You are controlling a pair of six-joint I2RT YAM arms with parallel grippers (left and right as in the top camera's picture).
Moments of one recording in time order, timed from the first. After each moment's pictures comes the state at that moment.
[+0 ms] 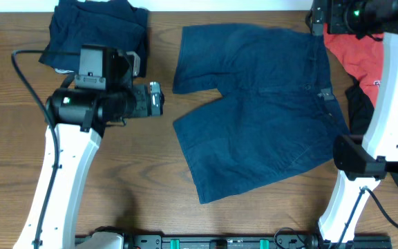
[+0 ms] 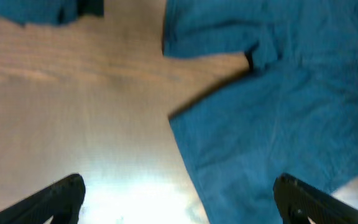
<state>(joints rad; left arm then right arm) -0.14 1.37 1.38 -1.07 0.22 -0.21 0.00 2.15 2.91 -1.69 -0.16 0.03</state>
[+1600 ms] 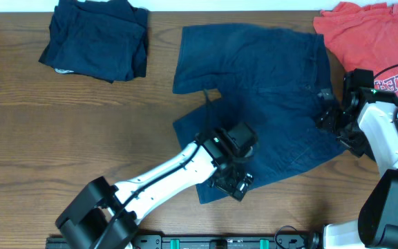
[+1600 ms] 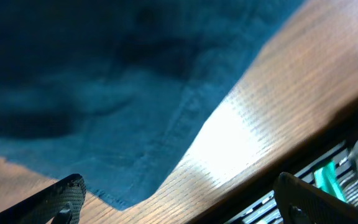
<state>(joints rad) -0.93 1.68 1.15 -0.94 0.26 -0.33 -0.16 1.64 1.10 -0.98 0.18 0.61</state>
